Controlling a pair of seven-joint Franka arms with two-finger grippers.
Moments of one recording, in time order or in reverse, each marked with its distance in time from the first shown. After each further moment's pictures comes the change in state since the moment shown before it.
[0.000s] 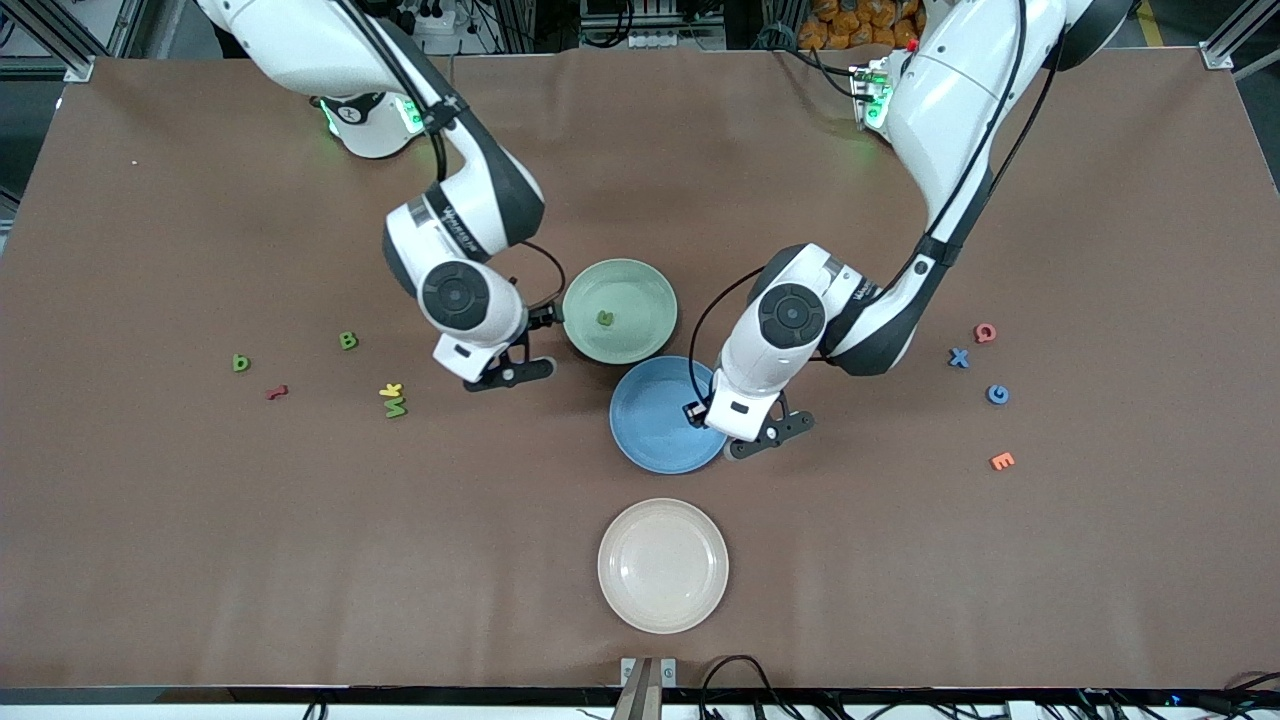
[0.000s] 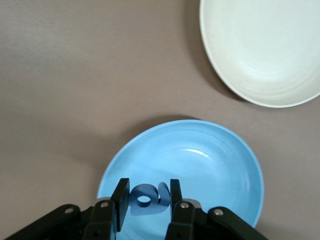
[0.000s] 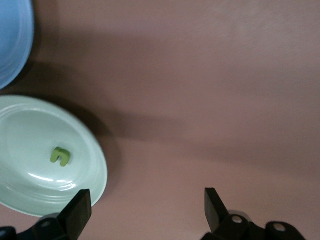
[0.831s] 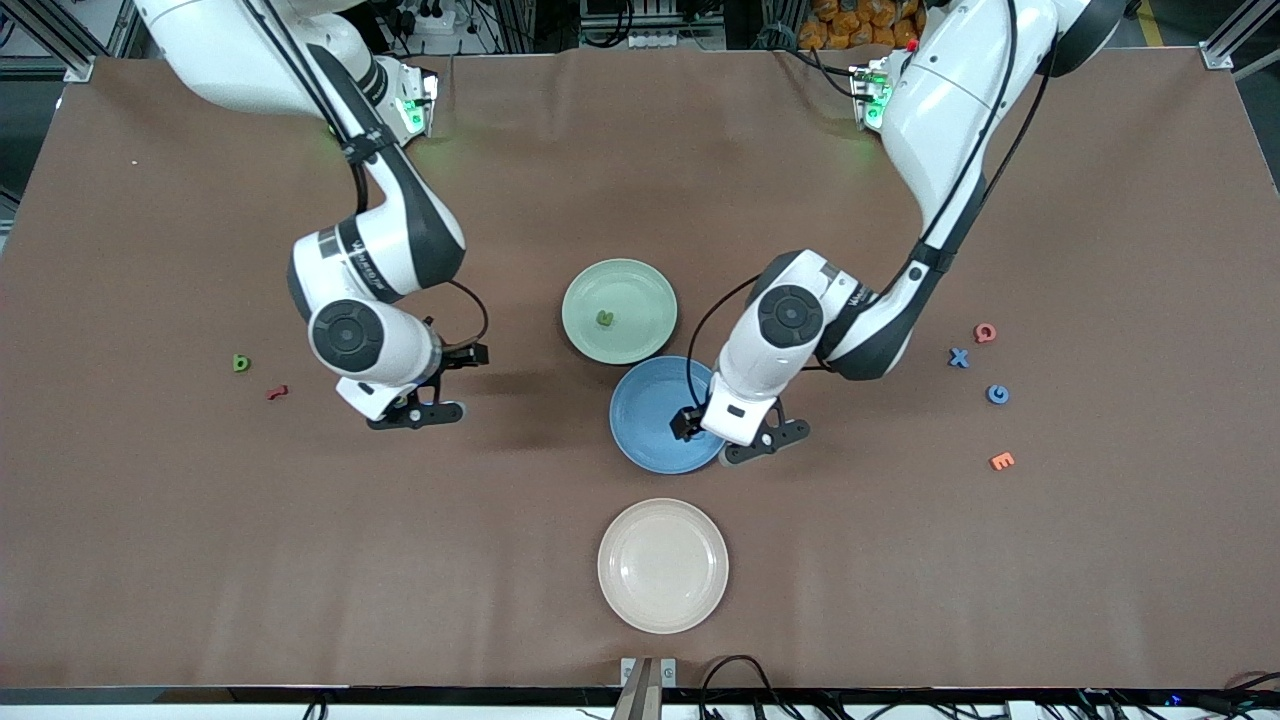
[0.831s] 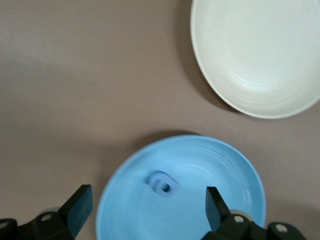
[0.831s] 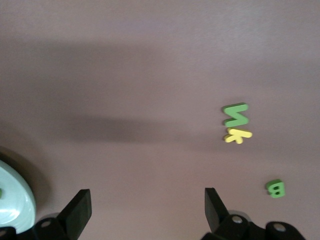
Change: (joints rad) left arm -0.004 0.018 0.020 0.010 0.011 0.045 0.053; right arm -0.172 -0.018 -0.003 0.008 -0.096 -0.015 -0.039
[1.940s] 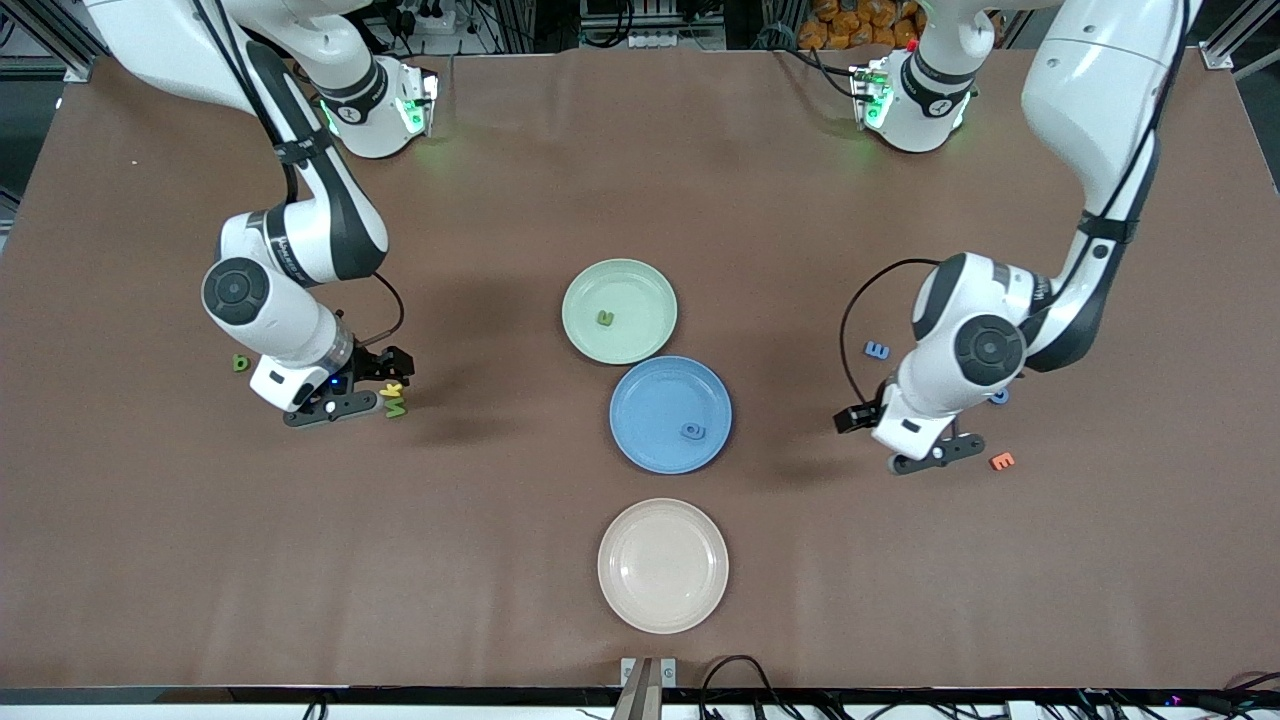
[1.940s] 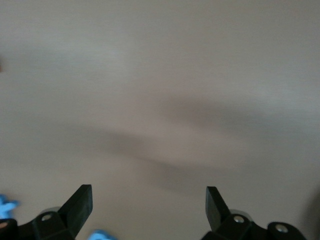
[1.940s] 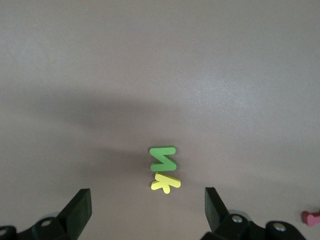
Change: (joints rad) left arm 0.330 -0.222 0.001 -0.283 0.003 -0.150 0.397; right arm -0.120 -0.141 -0.068 -0.373 -0.005 0.505 -0.320
